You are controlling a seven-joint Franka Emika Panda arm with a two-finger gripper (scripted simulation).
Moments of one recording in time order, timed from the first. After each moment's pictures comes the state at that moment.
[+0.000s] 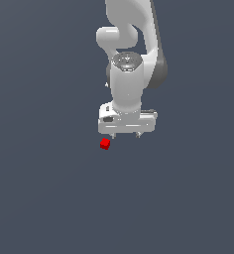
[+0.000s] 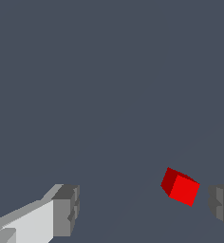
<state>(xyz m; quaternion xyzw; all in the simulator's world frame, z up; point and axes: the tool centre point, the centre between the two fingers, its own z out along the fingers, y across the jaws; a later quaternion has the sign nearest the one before) 0.013 0.036 0.186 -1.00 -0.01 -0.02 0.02</state>
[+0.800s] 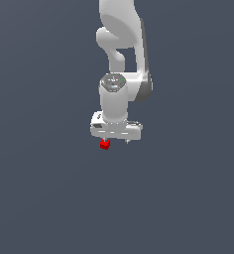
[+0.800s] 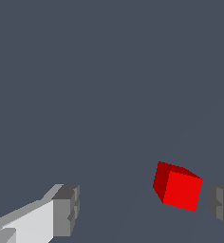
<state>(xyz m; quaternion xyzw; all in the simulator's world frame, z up) -0.005 -0.004 0.123 -1.00 0.06 -0.02 0.01</state>
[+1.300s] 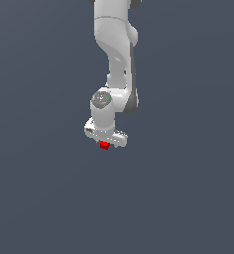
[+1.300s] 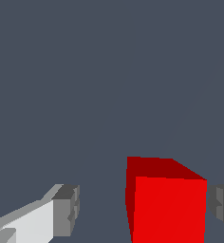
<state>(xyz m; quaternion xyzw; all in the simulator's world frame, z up) -0.040 -0.052 0.041 -0.99 0.16 0.00 0.00</state>
